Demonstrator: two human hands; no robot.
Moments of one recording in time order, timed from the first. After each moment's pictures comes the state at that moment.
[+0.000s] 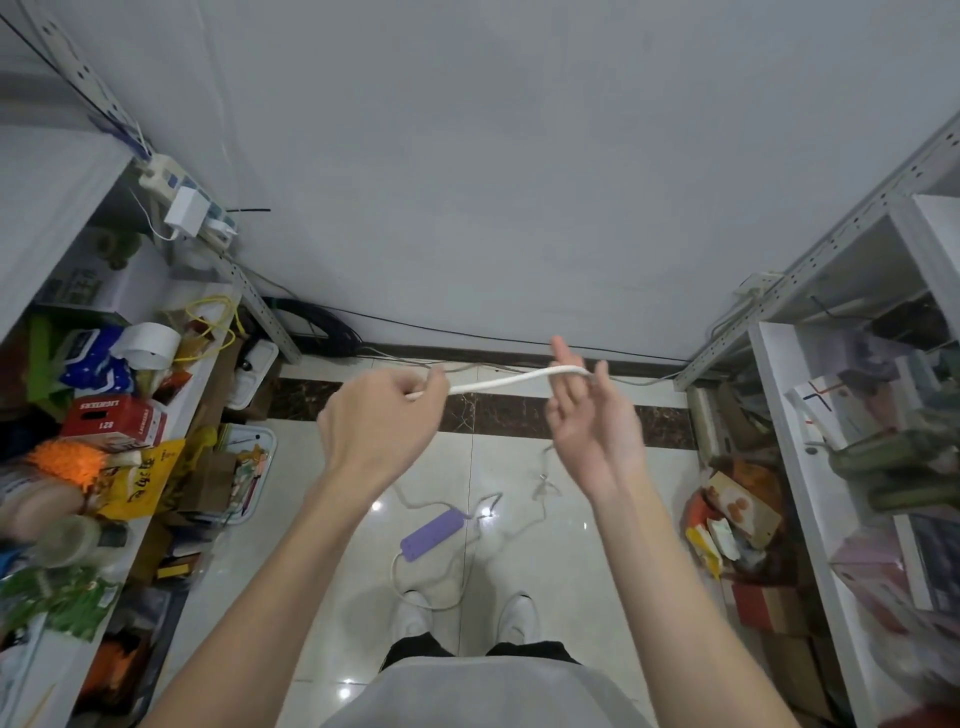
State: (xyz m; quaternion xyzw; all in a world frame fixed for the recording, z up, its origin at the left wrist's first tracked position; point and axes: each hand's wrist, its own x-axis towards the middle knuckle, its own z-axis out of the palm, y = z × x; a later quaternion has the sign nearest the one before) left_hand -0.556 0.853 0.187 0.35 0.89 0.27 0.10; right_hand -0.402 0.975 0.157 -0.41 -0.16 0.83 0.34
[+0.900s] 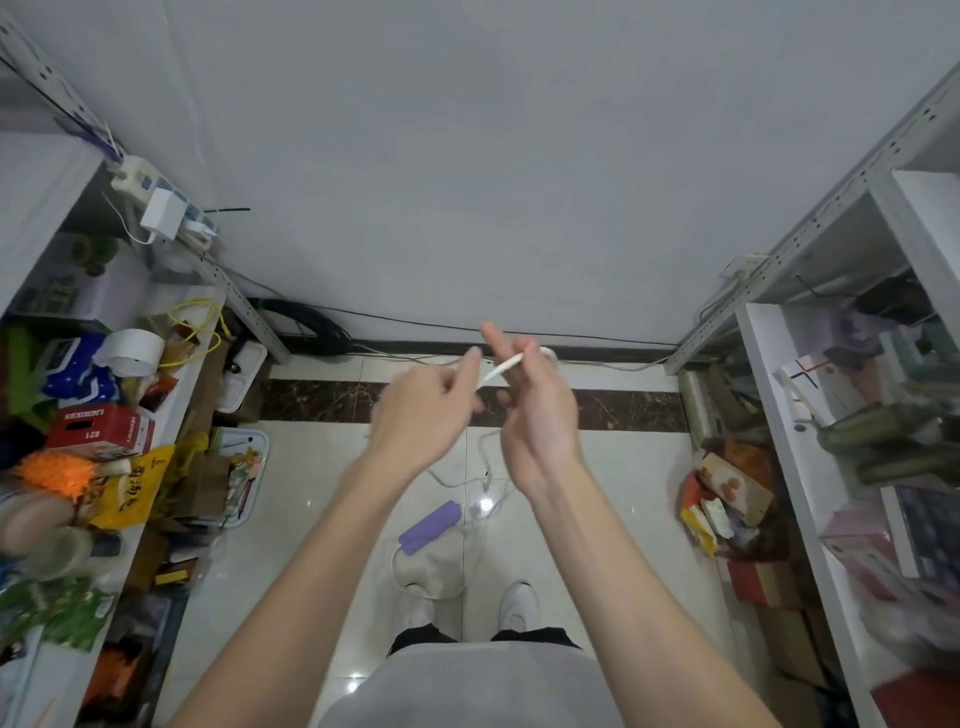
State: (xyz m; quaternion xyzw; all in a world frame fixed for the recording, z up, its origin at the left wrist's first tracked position) left_hand -0.535 0.887 0.178 0.40 0.84 0.28 0.24; right_hand -0.440 0.940 0.177 -0.43 -0.28 0.78 0.36
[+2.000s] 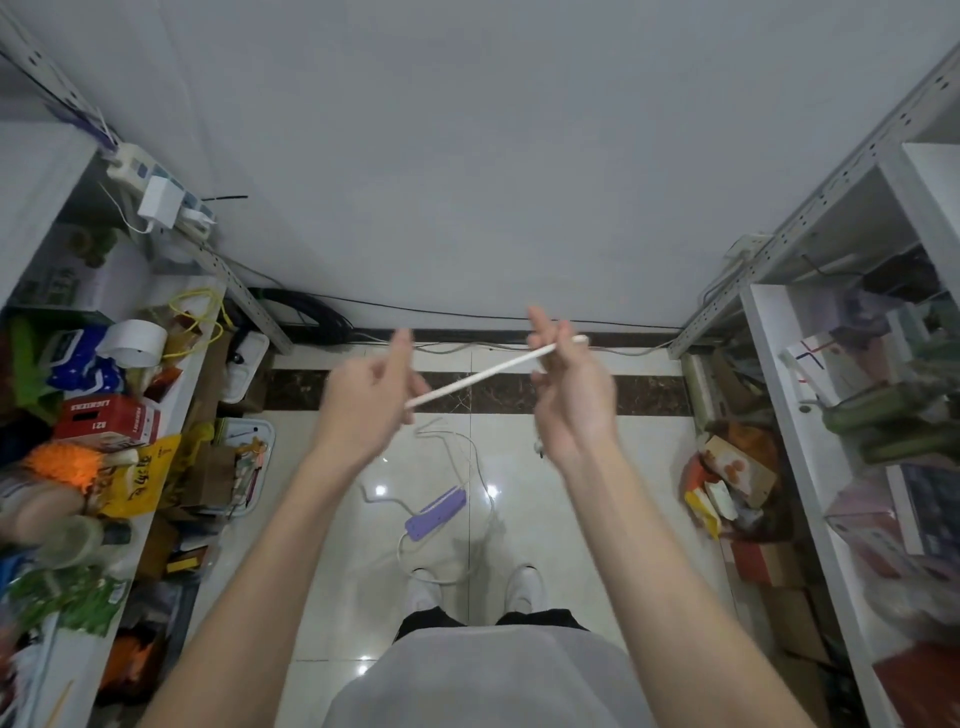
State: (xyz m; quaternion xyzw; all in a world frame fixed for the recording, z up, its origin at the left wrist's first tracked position) left_hand -0.571 0.847 0.170 0.31 0.81 0.40 0.29; right_hand -0.418 0.957 0.176 -0.47 -0.25 0.75 0.38
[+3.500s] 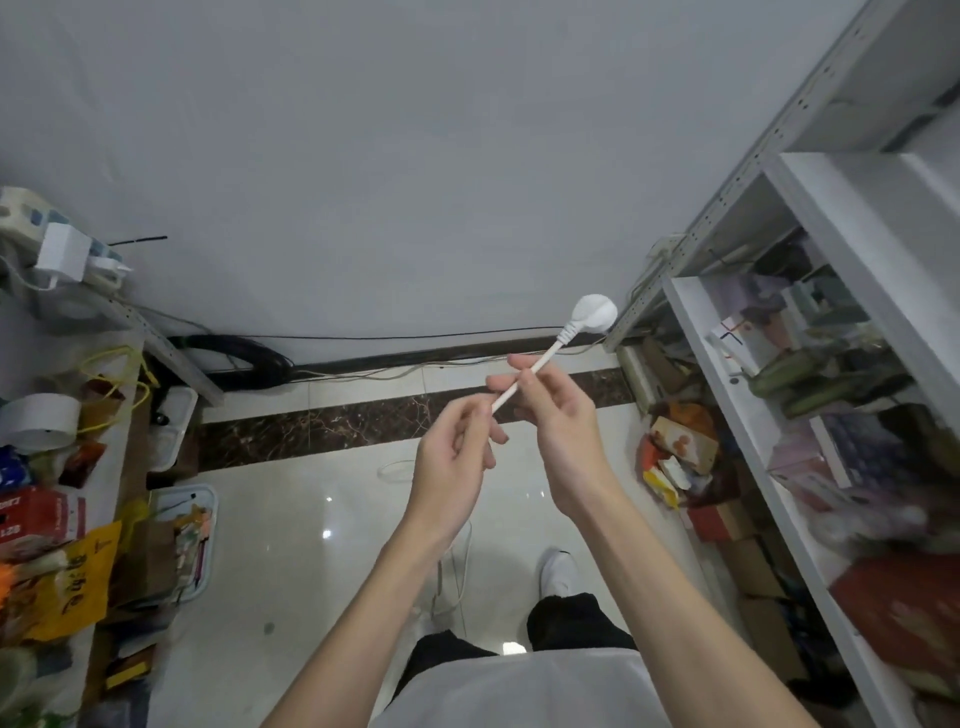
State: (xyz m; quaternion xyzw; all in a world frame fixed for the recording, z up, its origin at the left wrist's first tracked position) left_hand -0.552 0.838 0.139 0.33 0.60 0.57 0.45; right_hand -0.454 0.902 0.173 -0.50 -0.47 0.63 0.38
